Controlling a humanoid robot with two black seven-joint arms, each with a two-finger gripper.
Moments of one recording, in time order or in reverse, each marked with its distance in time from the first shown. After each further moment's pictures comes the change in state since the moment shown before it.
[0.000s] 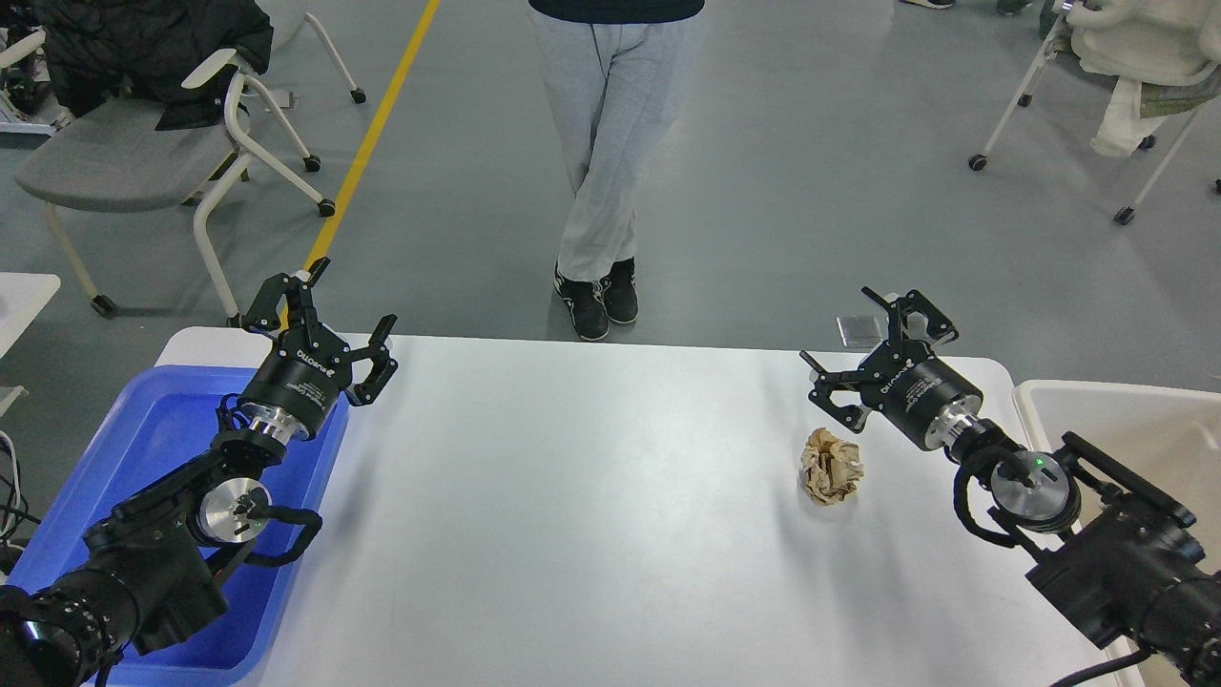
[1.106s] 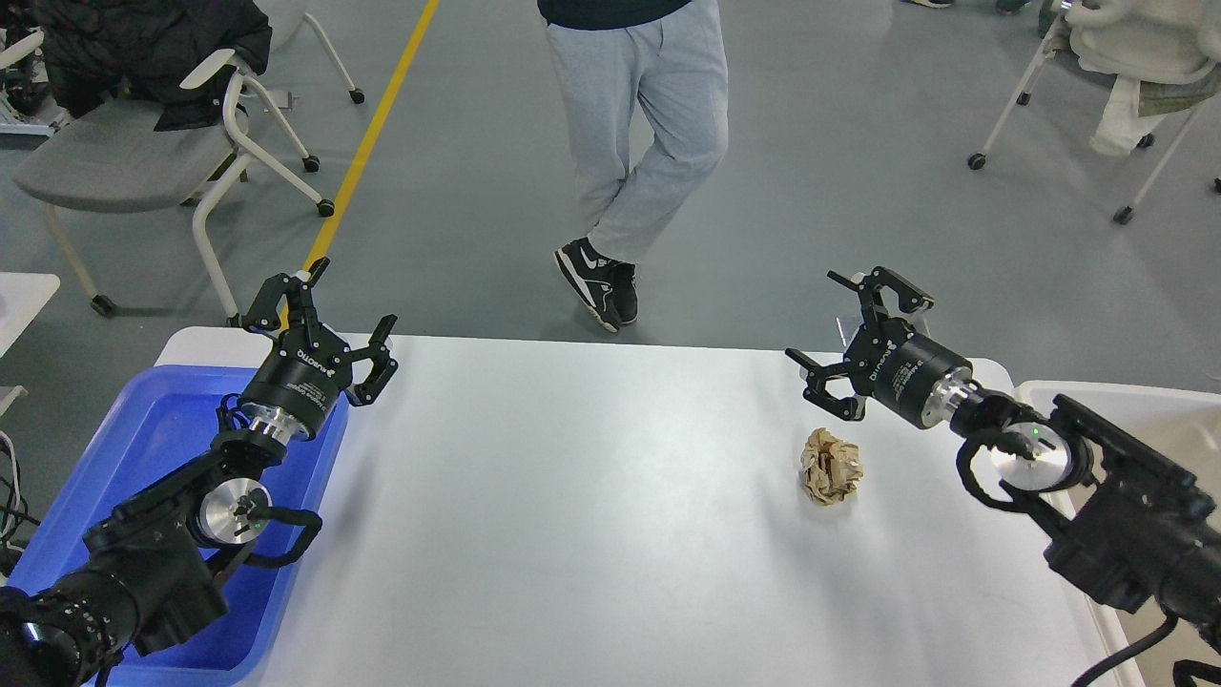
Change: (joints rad) left arm 0.000 0.000 0.000 0.000 0.000 -0.001 0.000; right arm 0.105 -0.064 -0.111 0.070 -0.226 -0.008 -0.008
